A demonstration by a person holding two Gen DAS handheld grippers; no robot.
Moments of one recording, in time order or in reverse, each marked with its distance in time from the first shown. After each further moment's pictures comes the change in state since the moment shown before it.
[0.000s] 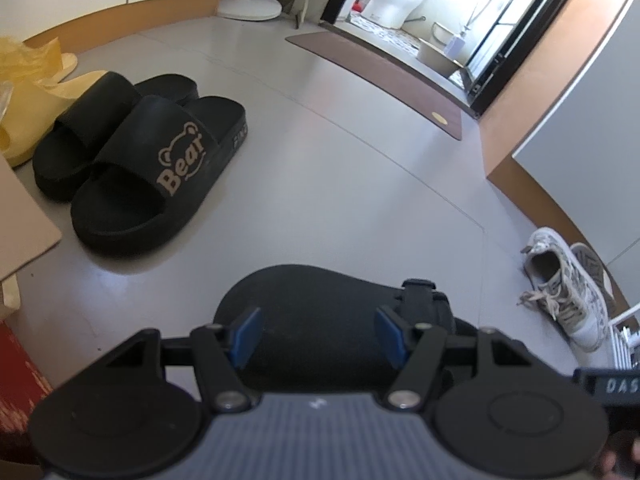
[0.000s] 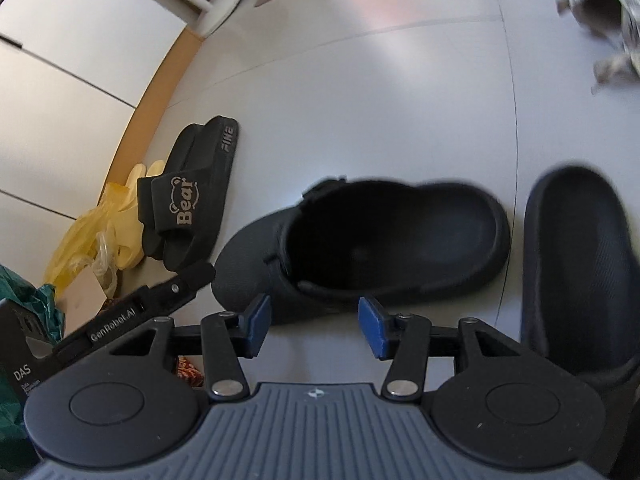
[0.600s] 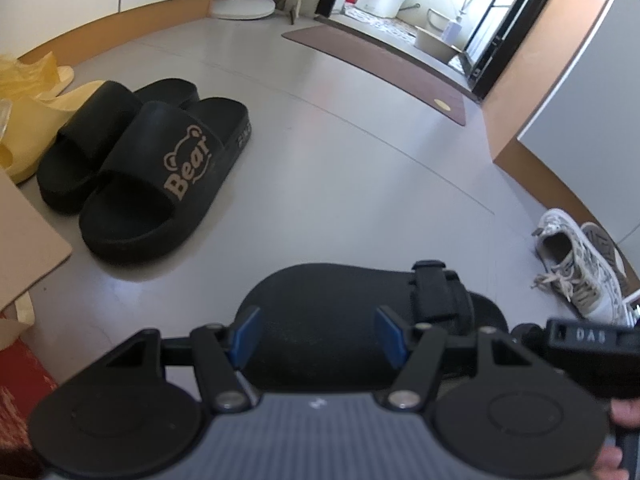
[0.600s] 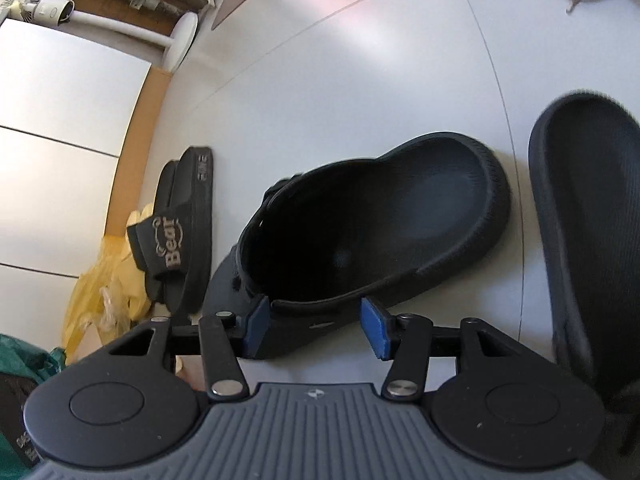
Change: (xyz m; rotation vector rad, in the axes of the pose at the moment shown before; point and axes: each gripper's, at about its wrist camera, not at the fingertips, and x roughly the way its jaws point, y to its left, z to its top) left arm 0.000 -0.001 0.001 0.057 0.017 0.022; right arm 0.032 -0.031 0.010 0.168 -0.051 0.036
